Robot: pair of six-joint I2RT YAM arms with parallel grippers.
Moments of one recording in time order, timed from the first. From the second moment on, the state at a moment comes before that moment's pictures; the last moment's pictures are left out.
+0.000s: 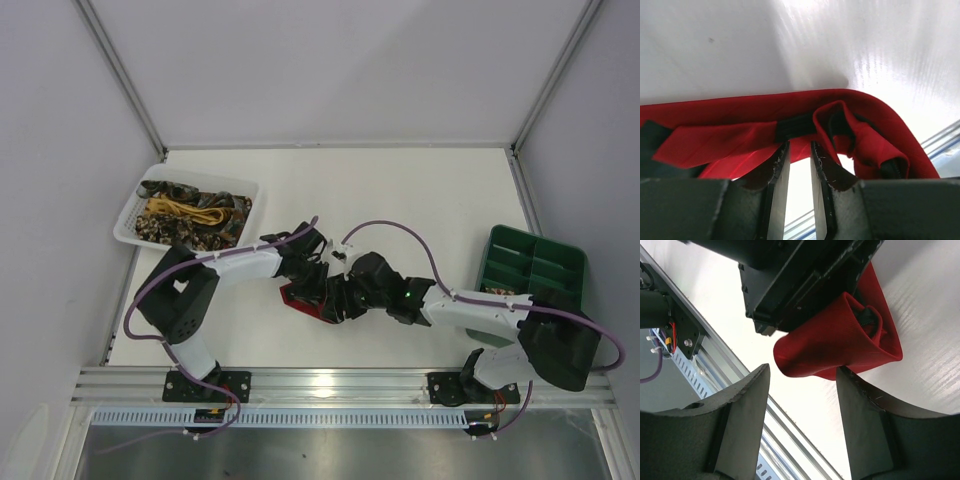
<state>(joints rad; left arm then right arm) -0.71 1.71 0.97 -0.50 0.32 -0.49 0.98 1.36 0.71 -0.01 -0.14 0.57</state>
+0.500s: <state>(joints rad) -0.70 1.71 1.01 -0.58 0.18 -0.42 0.97 1.39 0.71 0.00 -0.19 0.54</state>
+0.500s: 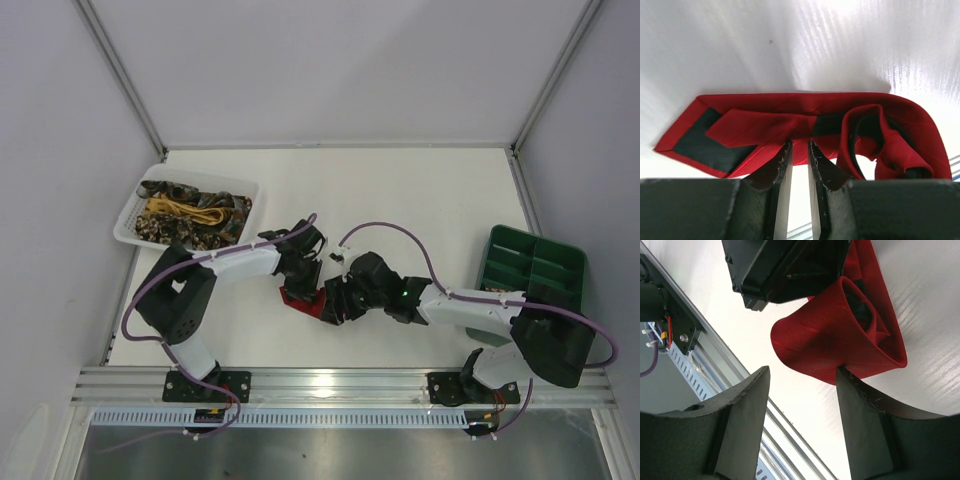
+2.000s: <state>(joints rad) -0.53 1.62 0.87 -0.47 0.23 -0.42 0.96 1.69 0.89 0.06 -0.29 0.52</state>
